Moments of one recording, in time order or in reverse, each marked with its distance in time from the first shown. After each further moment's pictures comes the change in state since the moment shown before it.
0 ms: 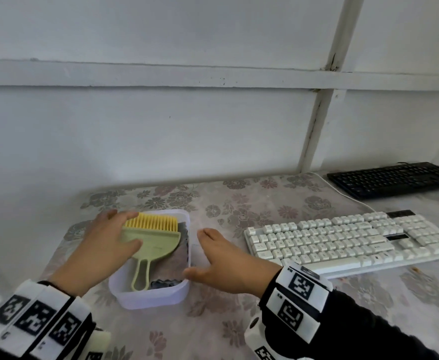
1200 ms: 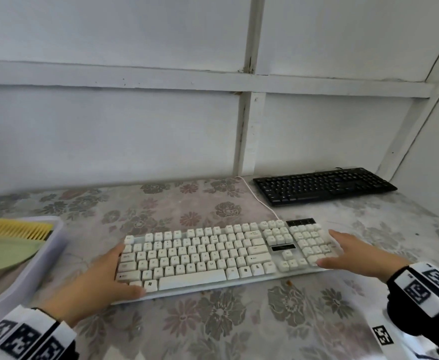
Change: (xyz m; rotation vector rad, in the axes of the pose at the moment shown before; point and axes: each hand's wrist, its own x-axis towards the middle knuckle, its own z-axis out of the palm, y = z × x) left_hand -0.028 0.181 0.152 -0.326 -0.382 -0.131; right_hand -0.207 0.347 -0.175 0.042 0.127 0.640
